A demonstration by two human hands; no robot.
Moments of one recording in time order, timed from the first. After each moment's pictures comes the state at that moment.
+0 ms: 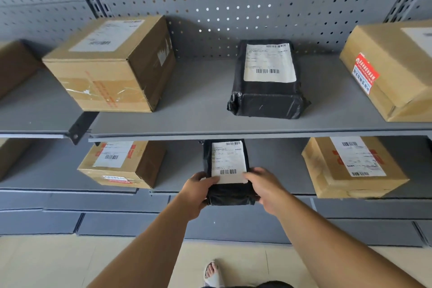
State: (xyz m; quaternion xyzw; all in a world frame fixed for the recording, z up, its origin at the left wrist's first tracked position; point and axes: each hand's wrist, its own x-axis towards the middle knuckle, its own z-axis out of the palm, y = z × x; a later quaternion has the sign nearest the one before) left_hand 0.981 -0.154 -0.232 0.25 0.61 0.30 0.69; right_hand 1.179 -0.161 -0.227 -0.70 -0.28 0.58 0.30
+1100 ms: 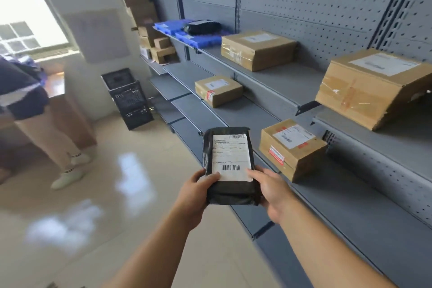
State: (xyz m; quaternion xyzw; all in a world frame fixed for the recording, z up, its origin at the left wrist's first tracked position) left_hand 0.781 -0.457 -0.117 0.03 0.60 0.69 0.40; right_hand 0.900 -0.305 -0.113 -0.39 -0.52 0.75 0.14
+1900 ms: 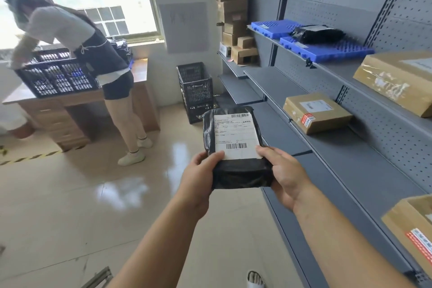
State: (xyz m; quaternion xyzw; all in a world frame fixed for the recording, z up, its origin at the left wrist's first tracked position) left_hand 0.498 -0.591 -0.052 -0.06 0.59 0.77 0.22; right_hand 0.548 -0.414 -0.058 -0.23 -0.55 0.80 0.07
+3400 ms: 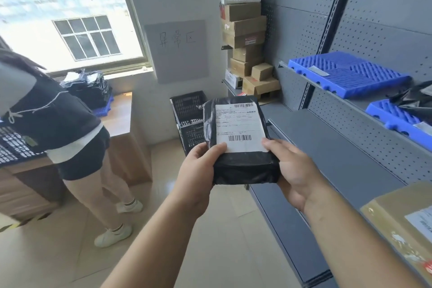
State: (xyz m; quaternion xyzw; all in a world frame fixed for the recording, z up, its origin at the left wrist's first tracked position) left_hand -0.133 -0.475 -0.005 0.02 0.60 0.77 0.23; right_hand -0.070 -0.301 -0.014 -0.22 -0.55 0.80 0.13
